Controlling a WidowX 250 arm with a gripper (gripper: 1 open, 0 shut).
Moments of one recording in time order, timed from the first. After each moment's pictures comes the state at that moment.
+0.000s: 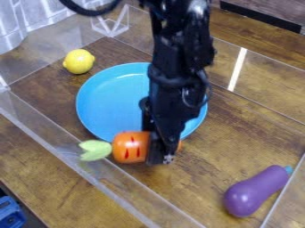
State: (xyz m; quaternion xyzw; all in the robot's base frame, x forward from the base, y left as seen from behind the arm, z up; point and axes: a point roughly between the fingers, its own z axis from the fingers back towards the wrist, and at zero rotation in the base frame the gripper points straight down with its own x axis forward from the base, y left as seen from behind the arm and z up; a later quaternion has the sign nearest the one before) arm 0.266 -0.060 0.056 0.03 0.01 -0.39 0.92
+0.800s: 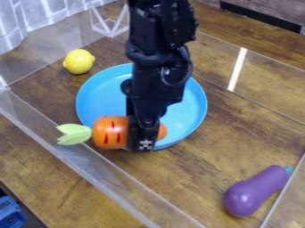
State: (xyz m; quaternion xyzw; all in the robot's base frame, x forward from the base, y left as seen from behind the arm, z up) arm 0.257 -0.048 0.077 0.03 -0.01 -0.43 0.90
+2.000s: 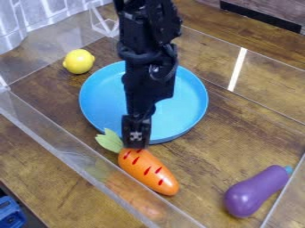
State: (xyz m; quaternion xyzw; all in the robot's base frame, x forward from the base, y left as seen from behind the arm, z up) arm 0.279 -0.027 0.064 0.03 -0.03 -0.45 0.89
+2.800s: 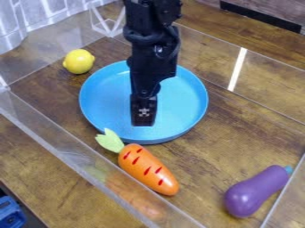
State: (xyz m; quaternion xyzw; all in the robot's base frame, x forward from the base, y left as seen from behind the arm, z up) arm 0.309 -0.015 0.062 0.04 -0.04 -0.44 0.90
